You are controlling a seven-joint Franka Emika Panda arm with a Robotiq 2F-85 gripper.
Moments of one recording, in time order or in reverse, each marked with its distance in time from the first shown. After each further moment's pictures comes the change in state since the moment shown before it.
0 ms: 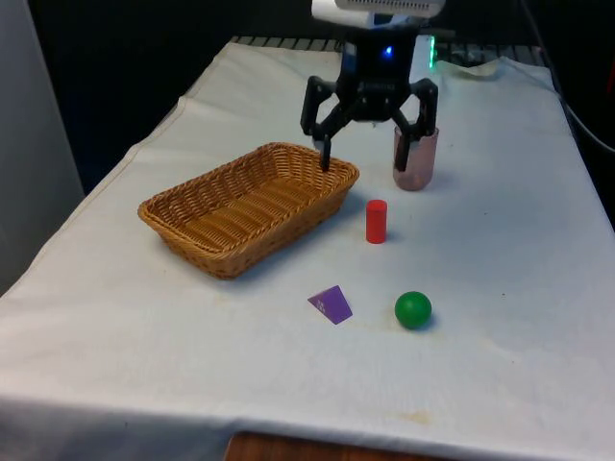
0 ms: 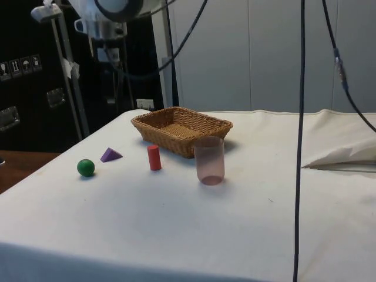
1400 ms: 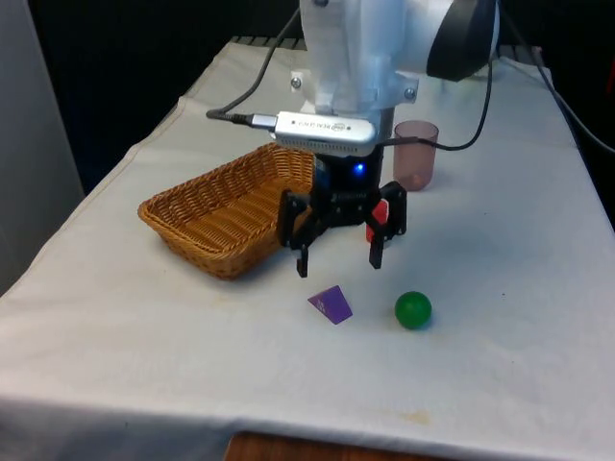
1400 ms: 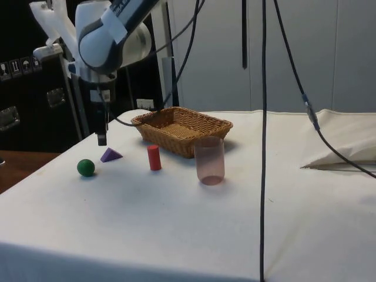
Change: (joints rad) arm -0.040 0.343 -0.023 0.286 0.188 0.088 -0.253
